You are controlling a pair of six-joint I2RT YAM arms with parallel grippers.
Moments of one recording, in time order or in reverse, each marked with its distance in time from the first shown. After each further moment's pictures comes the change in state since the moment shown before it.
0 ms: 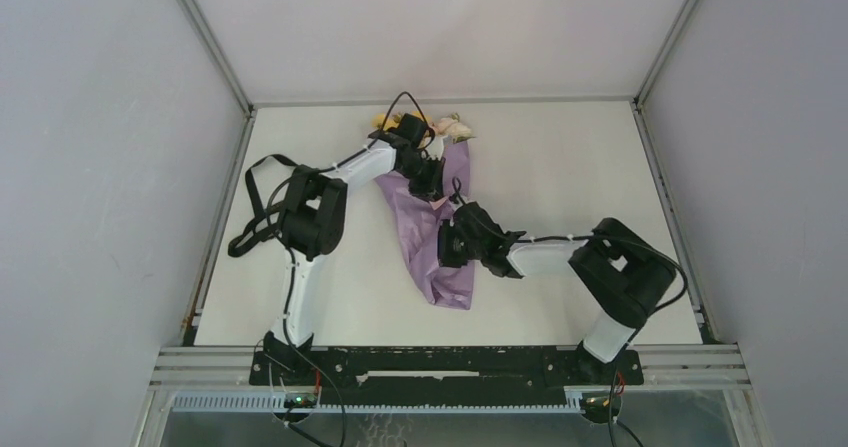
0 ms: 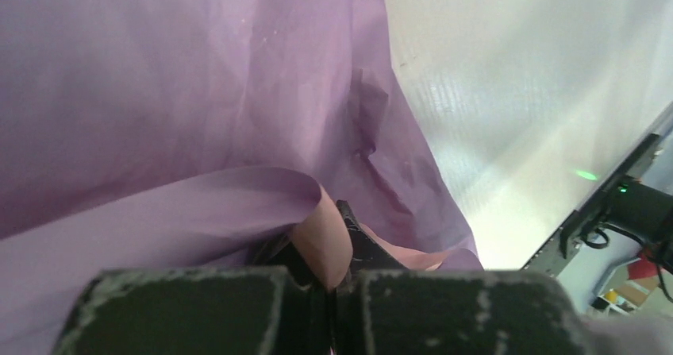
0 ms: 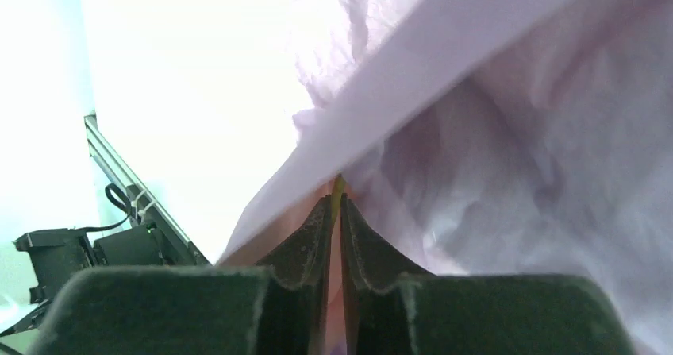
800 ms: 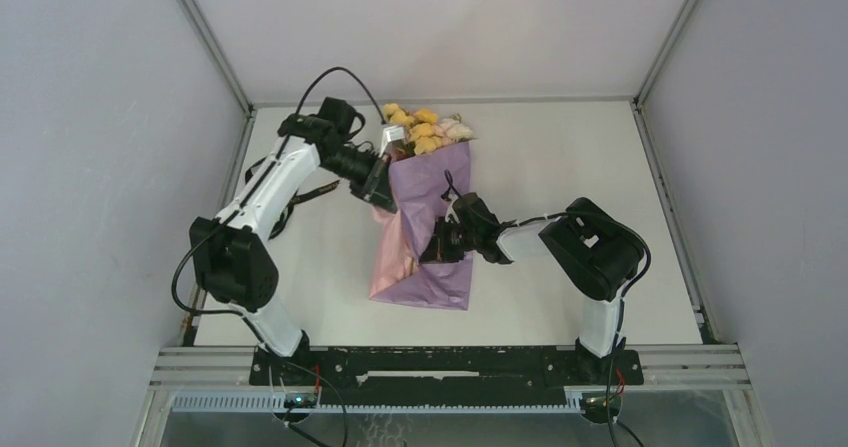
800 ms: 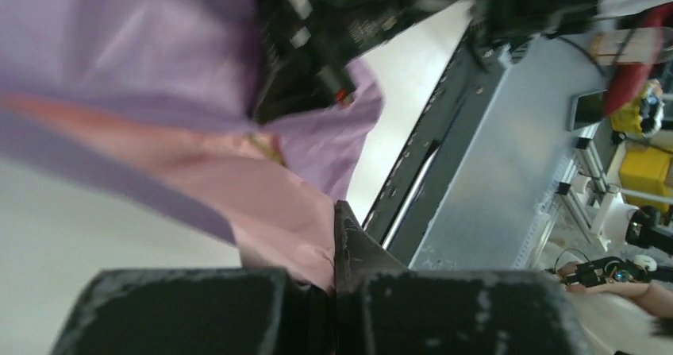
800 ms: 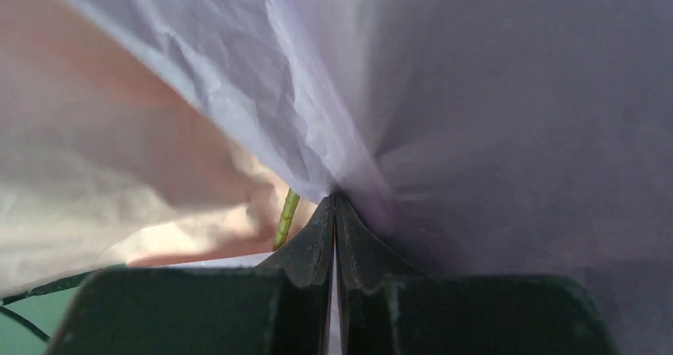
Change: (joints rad) left arm 0.193 -0.567 -0.230 -0.492 0.217 0.487; right arm -0.104 0.166 0.096 0.012 -0.211 -0.095
